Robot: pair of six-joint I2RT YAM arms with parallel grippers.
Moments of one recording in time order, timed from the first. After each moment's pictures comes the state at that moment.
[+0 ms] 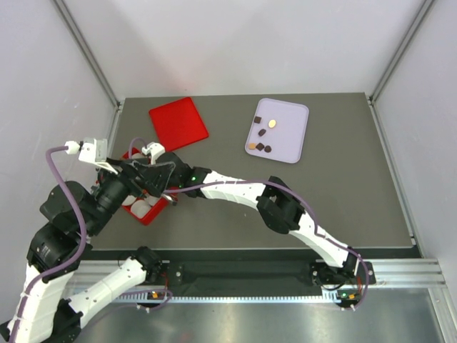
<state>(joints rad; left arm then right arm) -0.67 0.60 1.32 -0.73 -0.18 -0.44 1.14 2.49 2.17 -0.09 -0.04 0.36</state>
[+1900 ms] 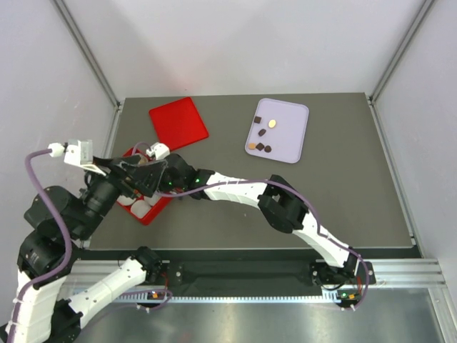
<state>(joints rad) -0.67 0.59 1.36 -0.73 -0.20 -0.43 1.13 2.45 2.06 -0.01 0.04 0.28</state>
